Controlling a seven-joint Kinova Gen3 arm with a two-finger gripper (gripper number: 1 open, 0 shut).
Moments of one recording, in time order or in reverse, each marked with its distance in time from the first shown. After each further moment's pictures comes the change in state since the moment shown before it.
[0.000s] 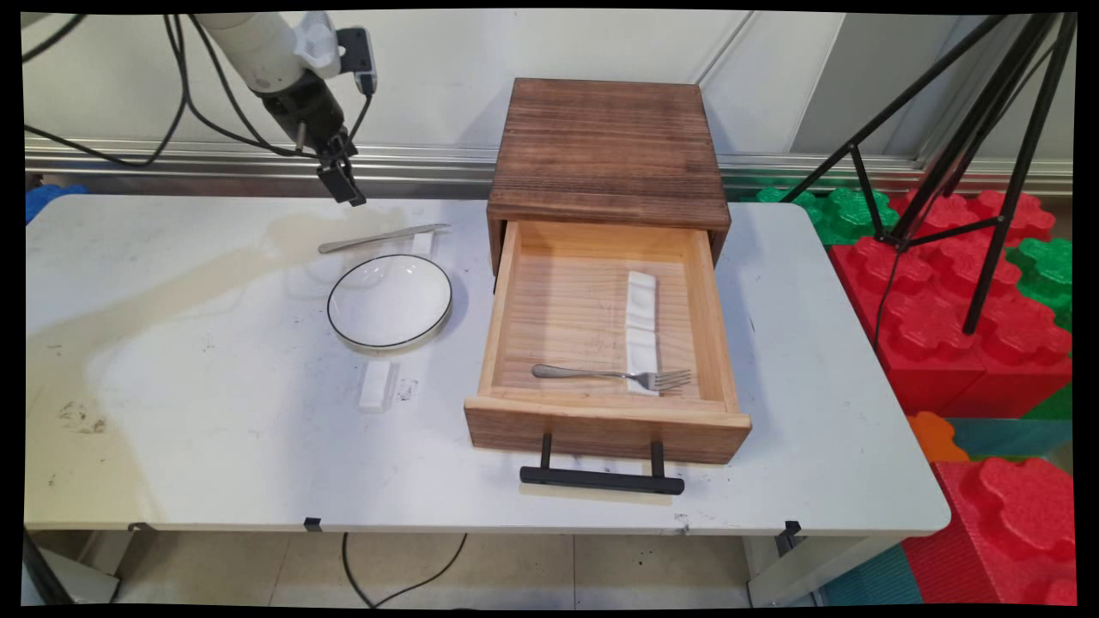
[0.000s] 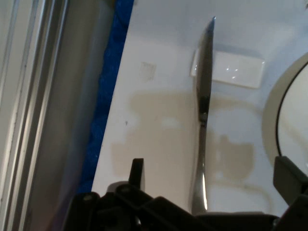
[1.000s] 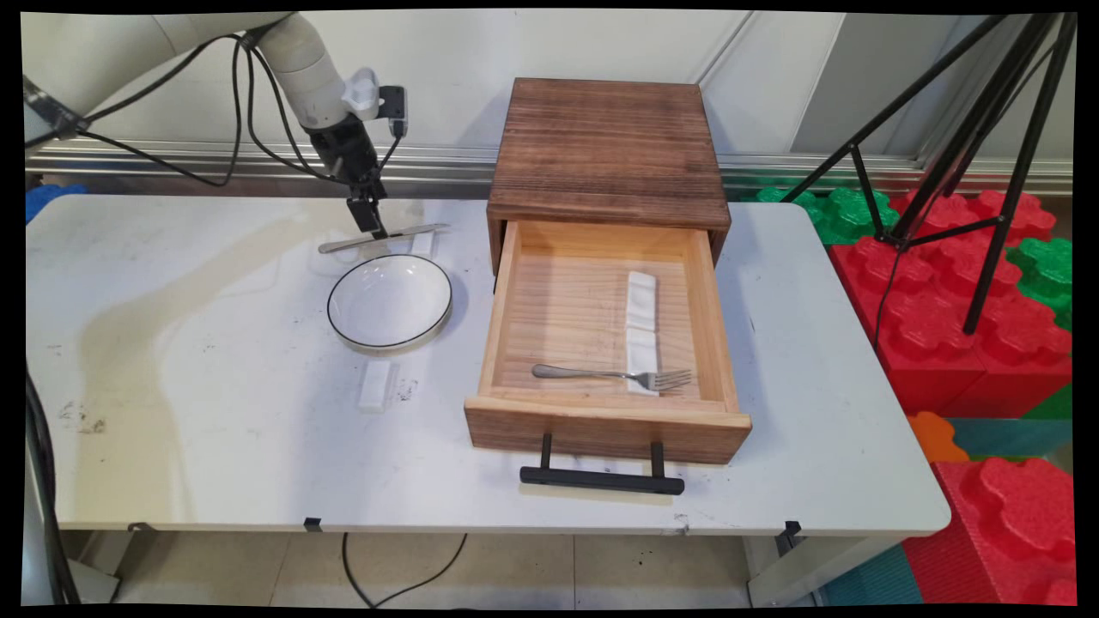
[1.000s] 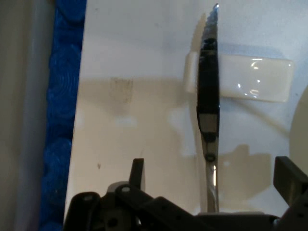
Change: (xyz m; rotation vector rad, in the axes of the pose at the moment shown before) arm 0.010 -0.046 0.108 -0.186 -0.038 0.078
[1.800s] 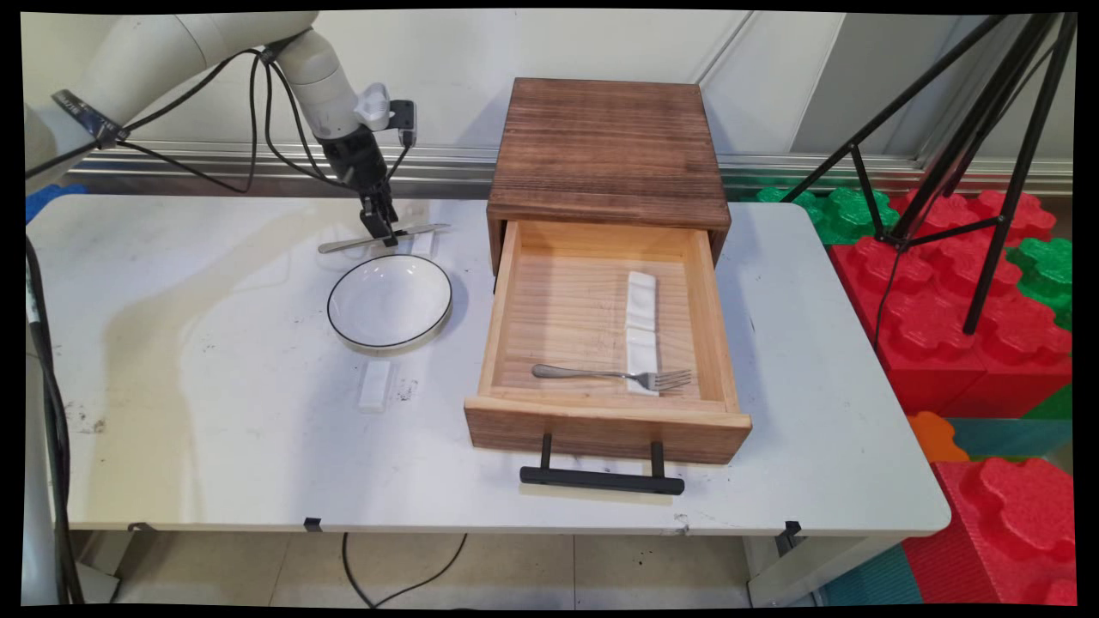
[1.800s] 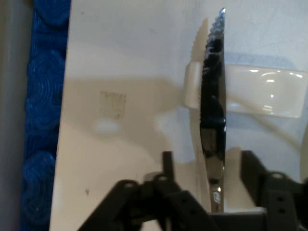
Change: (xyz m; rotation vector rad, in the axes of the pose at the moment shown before) arm 0.003 -0.017 0.031 -0.069 0.006 -0.002
